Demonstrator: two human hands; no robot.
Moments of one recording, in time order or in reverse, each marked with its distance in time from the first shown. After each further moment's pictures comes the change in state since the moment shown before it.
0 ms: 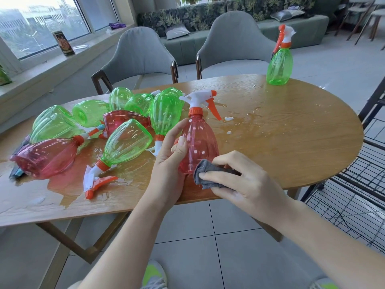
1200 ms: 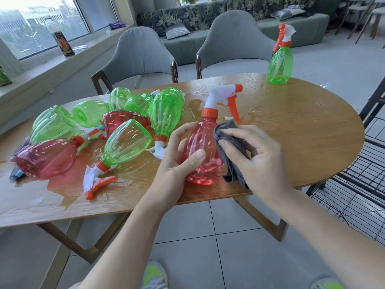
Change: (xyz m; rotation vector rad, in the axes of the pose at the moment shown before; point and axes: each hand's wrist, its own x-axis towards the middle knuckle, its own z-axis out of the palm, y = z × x) left_hand -0.004 -0.003 -0.005 0.172 -0.094 0.026; right_hand 0.021 0.007 -0.005 0.340 0.322 0.475
